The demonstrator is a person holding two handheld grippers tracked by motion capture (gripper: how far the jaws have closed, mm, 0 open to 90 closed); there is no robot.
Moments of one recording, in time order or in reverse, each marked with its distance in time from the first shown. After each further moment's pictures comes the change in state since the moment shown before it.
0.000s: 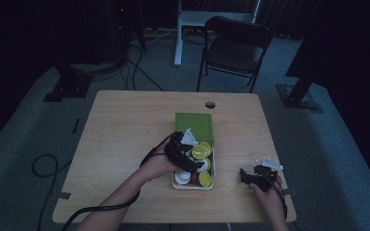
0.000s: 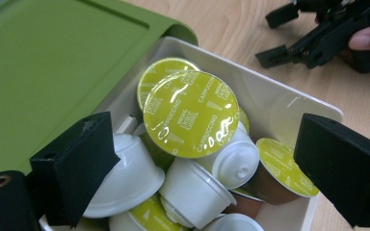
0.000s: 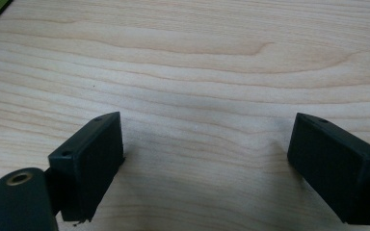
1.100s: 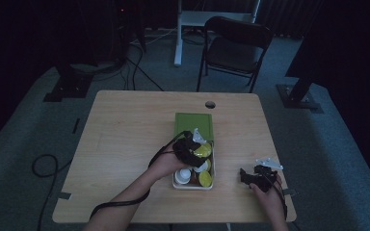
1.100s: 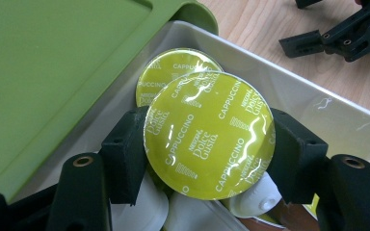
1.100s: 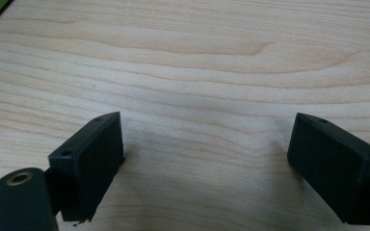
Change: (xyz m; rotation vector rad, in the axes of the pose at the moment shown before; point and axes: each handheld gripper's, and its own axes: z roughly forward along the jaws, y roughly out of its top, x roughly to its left) left arm 0.001 0.006 0.026 0.066 0.032 -0.018; right arm 0.000 0.000 0.000 0.000 0.000 -0.001
